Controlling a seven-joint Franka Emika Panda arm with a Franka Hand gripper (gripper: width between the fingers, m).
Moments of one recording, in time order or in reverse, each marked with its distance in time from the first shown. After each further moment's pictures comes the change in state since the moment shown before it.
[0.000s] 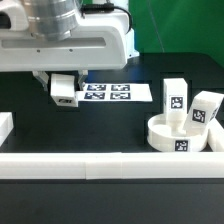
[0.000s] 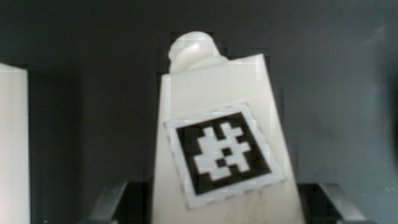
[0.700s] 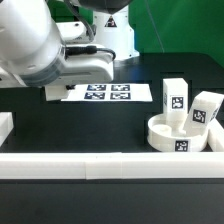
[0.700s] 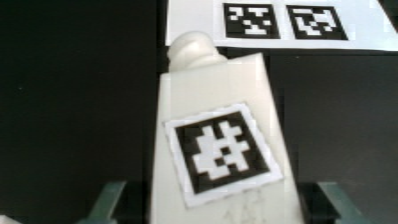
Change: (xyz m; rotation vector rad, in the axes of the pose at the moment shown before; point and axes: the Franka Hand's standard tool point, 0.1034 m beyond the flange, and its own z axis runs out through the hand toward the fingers) arm -0.026 0.020 0.026 0.039 -0.554 -0.003
